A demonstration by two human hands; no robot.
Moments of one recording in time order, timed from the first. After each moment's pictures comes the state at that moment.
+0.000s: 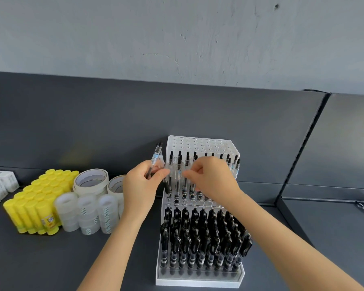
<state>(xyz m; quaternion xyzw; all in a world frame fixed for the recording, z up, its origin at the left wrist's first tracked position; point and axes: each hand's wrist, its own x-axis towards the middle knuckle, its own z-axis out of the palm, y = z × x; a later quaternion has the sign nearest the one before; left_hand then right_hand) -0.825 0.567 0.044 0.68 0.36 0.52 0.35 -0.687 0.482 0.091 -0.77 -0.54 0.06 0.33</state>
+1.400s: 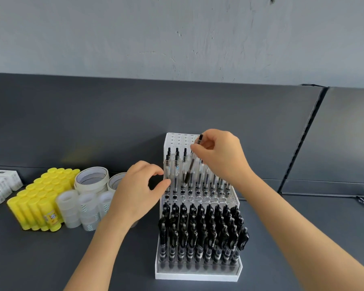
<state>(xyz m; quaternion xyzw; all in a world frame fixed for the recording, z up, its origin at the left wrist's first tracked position) -0.851 0.561 0.048 0.85 0.34 0.37 0.15 -0.677 0.473 0.127 -0.73 -0.52 0.02 0.45</state>
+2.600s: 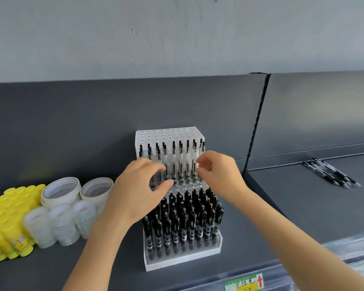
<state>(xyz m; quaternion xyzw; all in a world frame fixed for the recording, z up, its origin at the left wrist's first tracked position) -0.838 0.524 0.073 0.91 0.23 0.31 0.14 -0.661 0.412 0.070 -0.81 -0.44 -0.01 0.38</state>
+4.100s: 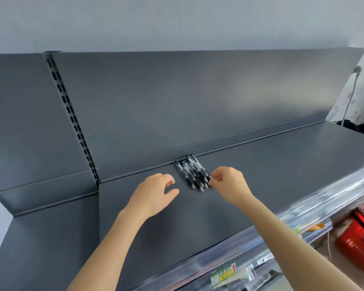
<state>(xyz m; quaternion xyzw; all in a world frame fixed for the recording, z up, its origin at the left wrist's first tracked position) -0.390 0.273 -0.021 0.96 0.16 0.08 0.23 -0.255 0.094 -0.013 -0.92 -0.25 0.05 0.31</state>
